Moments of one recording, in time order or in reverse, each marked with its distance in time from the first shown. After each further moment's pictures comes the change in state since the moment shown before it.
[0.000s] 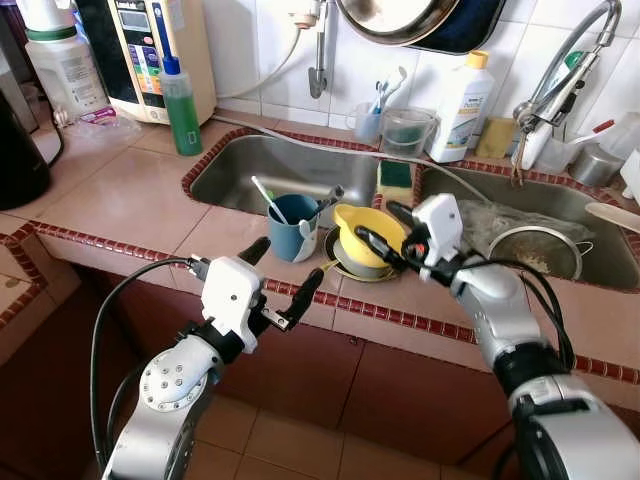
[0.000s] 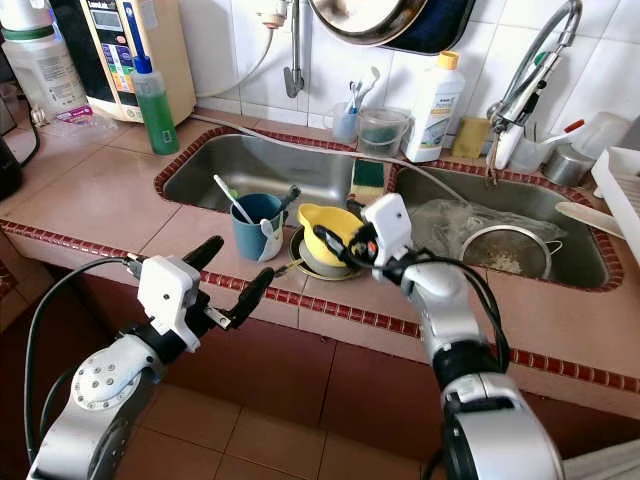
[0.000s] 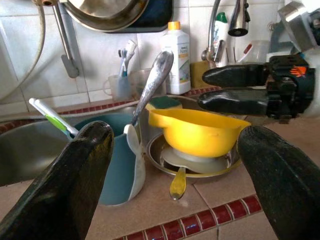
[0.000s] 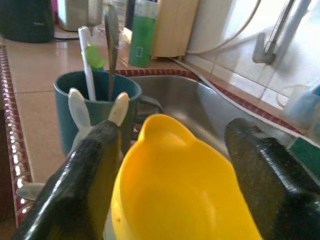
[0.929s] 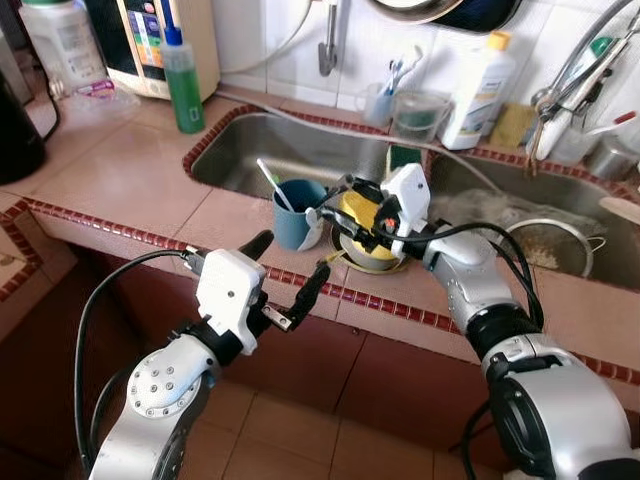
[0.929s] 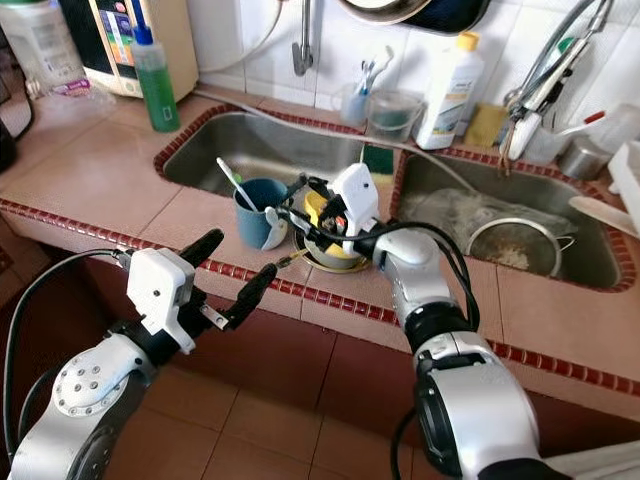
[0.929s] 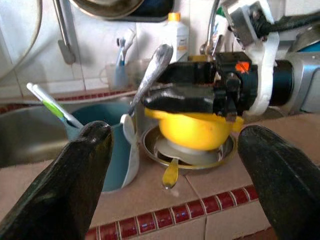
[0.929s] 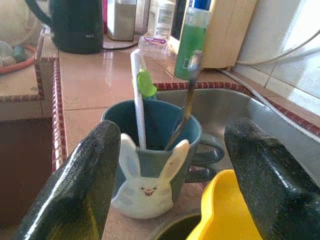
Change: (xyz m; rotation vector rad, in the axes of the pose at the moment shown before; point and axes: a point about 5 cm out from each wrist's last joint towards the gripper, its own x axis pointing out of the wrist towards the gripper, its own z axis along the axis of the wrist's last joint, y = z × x) left arm -0.008 -0.008 0.025 -0.006 0.001 -0.017; right arm 0.038 0.015 0.033 0.023 -0.080 0.153
